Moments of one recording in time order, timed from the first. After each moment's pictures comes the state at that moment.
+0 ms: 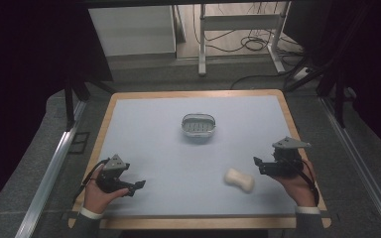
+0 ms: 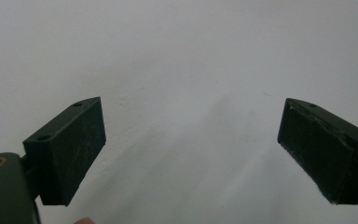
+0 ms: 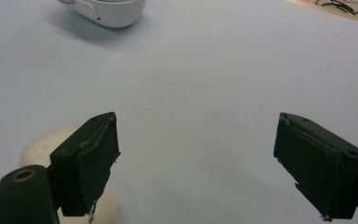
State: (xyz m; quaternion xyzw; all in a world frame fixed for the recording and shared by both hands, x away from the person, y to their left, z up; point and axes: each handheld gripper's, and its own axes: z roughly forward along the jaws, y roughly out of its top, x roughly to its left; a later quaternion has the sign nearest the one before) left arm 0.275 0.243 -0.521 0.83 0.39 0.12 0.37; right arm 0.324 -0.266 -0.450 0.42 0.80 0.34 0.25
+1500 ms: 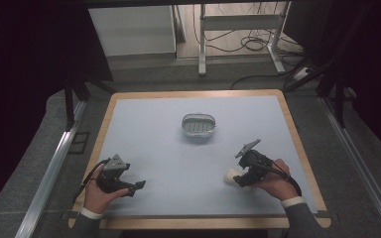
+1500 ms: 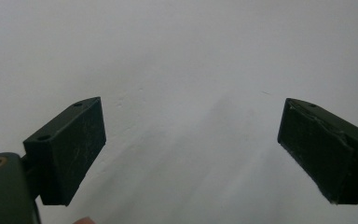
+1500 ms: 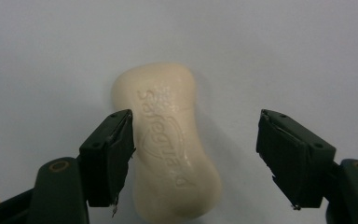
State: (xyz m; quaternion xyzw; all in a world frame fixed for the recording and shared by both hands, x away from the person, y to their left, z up) left arm 0.275 0.243 -0.522 0.83 0.39 0.12 0.37; right arm 0.334 -0.195 -0.473 0.31 0.93 0.18 0.11
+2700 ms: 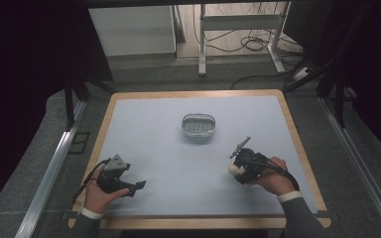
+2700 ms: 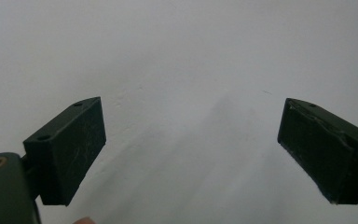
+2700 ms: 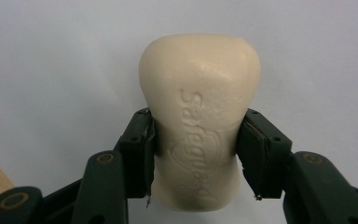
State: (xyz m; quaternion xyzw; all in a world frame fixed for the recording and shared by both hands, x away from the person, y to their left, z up) left arm 0.275 0.242 -0.523 0.83 0.39 0.12 0.37; right arm 0.339 -0.182 -0.465 0.28 0.95 0.12 0.10
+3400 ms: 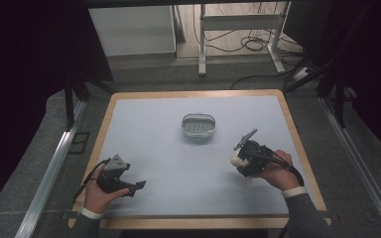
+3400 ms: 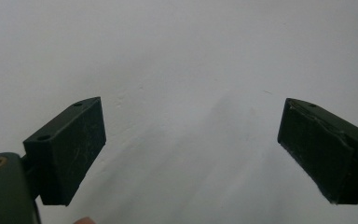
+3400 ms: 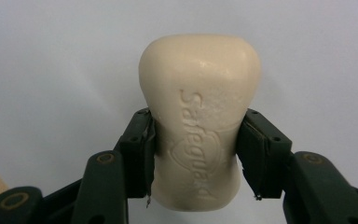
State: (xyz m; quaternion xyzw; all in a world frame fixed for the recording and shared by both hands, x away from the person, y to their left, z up) left arm 0.275 0.242 -0.522 0.83 0.39 0.12 0.37; right arm 0.345 -0.188 -0.440 0.29 0.94 0.14 0.13
